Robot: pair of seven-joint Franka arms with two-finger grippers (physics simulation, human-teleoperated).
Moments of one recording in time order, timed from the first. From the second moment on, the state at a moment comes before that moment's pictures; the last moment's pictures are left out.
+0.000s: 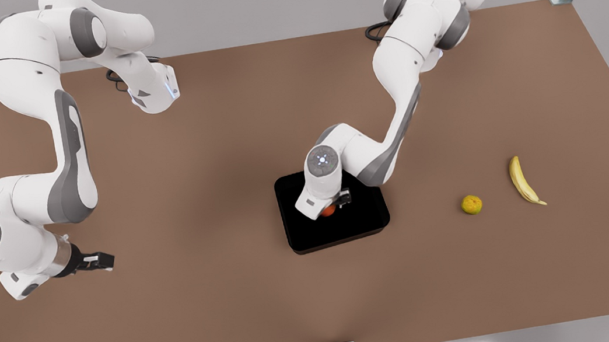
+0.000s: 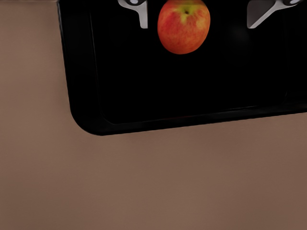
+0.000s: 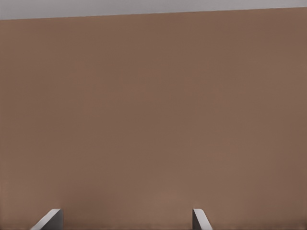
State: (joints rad) left arm -0.54 0.84 -0.24 -1.18 0.23 1.99 -0.81; right arm 0.09 0.49 -0.15 -1.32 0.05 1.80 0.00
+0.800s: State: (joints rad) left arm -0.54 0.84 -0.24 -1.42 0.32 2.22 -1.05; right arm 0.10 0.49 -0.15 -1.32 0.05 1.78 0.00
